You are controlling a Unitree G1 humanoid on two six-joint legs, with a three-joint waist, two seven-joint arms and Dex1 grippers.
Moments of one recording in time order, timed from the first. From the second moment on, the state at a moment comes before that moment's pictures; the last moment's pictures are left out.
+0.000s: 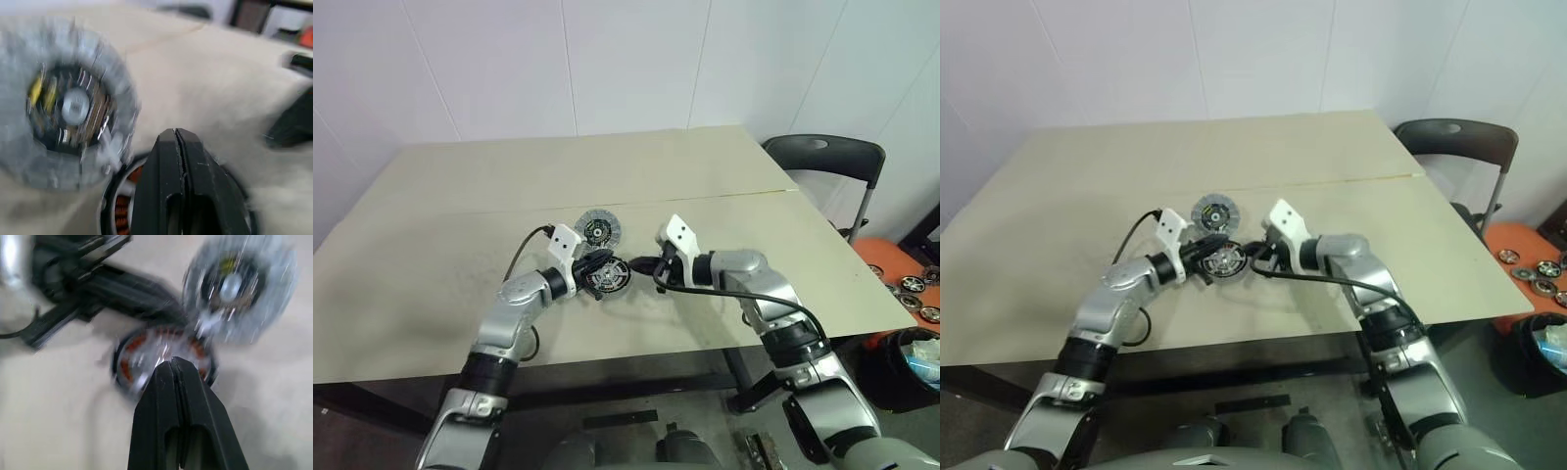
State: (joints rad) left arm -0.34 0.30 -0.08 0.09 -0.27 0.27 -0.70; right arm -0.63 -0.35 0.22 0.17 0.17 0.51 0.94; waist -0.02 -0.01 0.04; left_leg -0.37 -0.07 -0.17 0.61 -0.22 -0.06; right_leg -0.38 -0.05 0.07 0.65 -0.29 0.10
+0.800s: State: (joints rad) left arm -0.04 0.48 0.09 -0.10 -0.37 0.23 -0.75; right arm -1.07 -0.38 0.60 0.70 -0.22 0.01 1.31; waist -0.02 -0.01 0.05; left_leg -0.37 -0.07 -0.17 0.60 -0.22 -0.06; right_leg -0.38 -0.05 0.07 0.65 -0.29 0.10
